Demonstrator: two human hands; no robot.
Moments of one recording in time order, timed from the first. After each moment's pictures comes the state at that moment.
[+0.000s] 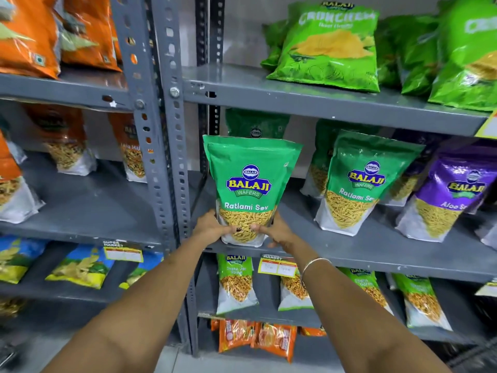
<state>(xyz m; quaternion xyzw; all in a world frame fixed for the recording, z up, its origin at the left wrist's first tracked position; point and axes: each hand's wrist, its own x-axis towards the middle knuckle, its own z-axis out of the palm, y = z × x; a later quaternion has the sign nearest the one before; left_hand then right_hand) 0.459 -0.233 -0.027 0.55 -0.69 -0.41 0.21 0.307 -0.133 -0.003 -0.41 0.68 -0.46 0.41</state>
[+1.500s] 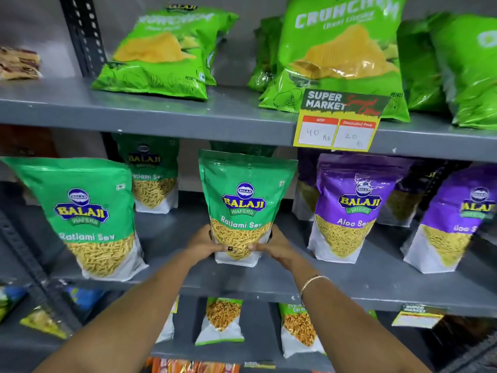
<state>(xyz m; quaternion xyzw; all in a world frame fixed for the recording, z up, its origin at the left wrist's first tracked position) 0.180 -0.143 -0.014 0.51 -0.72 -0.42 0.19 -0.010 -0.070 -0.045 -0.41 0.64 -0.49 0.43</state>
